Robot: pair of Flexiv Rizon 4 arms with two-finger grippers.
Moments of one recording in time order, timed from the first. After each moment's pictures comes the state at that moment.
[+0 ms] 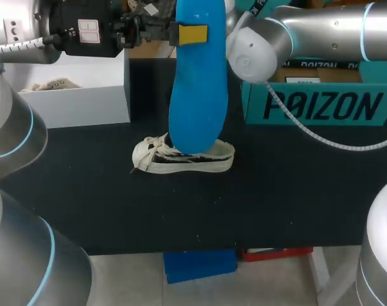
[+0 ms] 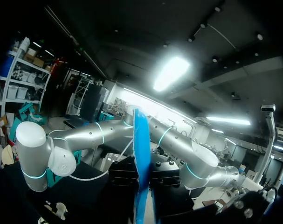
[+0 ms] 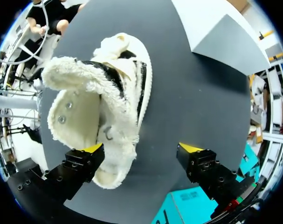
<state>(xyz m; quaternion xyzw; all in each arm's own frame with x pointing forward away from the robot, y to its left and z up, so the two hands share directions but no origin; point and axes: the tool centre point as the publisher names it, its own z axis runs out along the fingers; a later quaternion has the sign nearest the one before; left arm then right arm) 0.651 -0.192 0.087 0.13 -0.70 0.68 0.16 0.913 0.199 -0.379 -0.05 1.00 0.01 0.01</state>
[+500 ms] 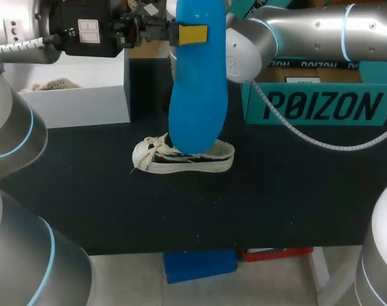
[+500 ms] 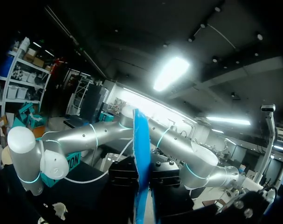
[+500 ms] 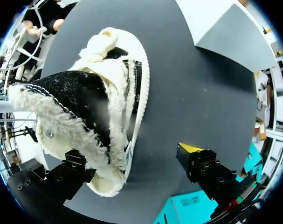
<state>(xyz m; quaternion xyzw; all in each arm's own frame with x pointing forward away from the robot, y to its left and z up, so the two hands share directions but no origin) 0.651 -0.192 0.087 0.13 -0.70 0.68 0.16 0.917 0.210 -0.395 -0.03 1.00 -0.01 0.00</state>
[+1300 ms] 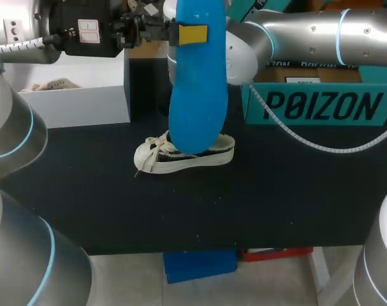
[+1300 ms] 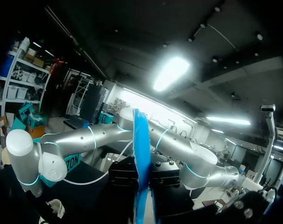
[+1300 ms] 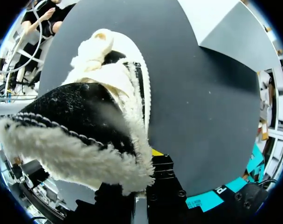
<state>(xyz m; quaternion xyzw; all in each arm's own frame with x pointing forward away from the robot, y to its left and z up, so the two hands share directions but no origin) 0.651 -0.192 0.087 0.13 -0.70 0.68 0.16 0.914 0.216 -0.403 -0.03 1.00 -0.01 -0.01</state>
